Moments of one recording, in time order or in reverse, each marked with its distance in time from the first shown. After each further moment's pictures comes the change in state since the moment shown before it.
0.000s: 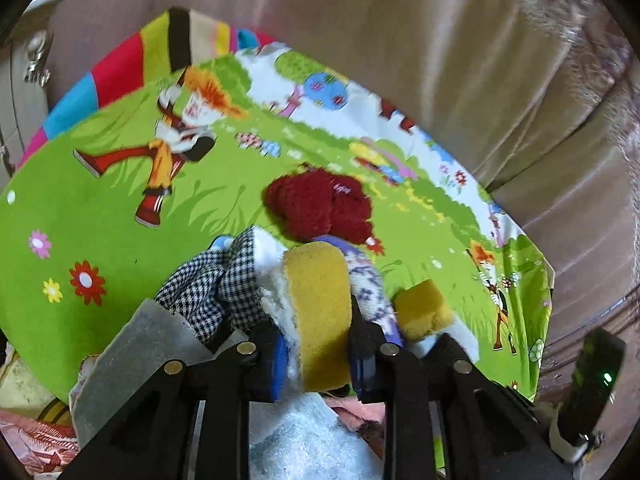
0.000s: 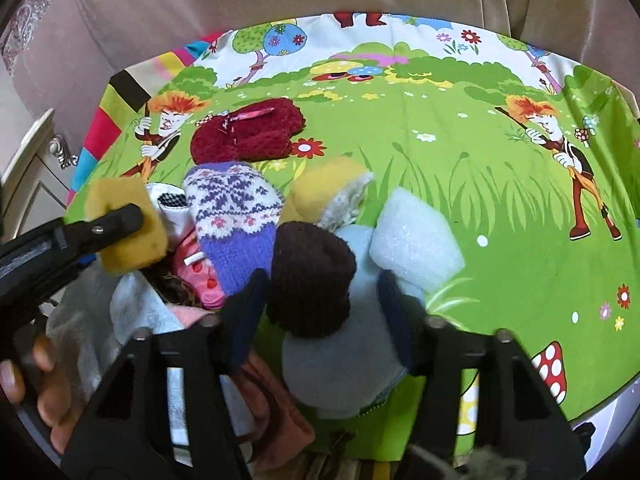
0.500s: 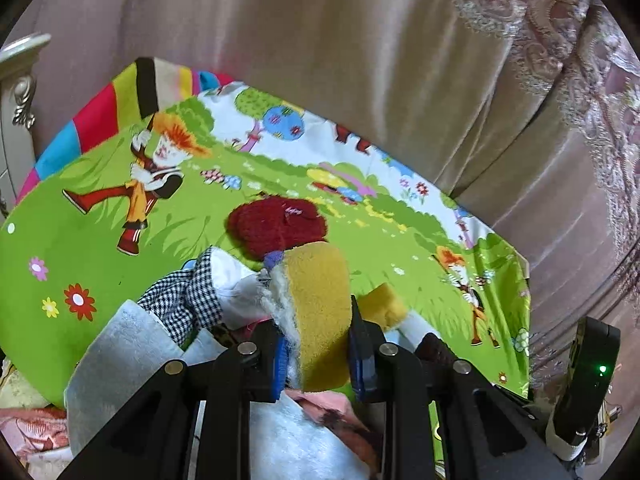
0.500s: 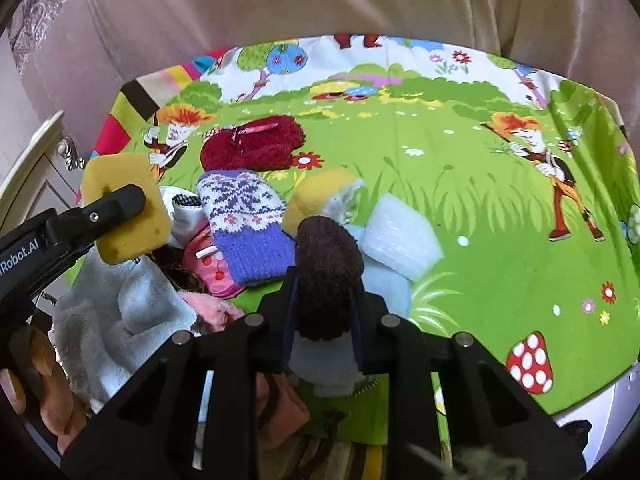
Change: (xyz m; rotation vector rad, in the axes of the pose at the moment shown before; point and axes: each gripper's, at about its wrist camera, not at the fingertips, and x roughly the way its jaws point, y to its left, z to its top) left arm -0.028 -0.026 -0.016 0.096 -0.112 -0.084; right arm -0.031 -0.002 -0.014 -0.005 -0.088 -0.018
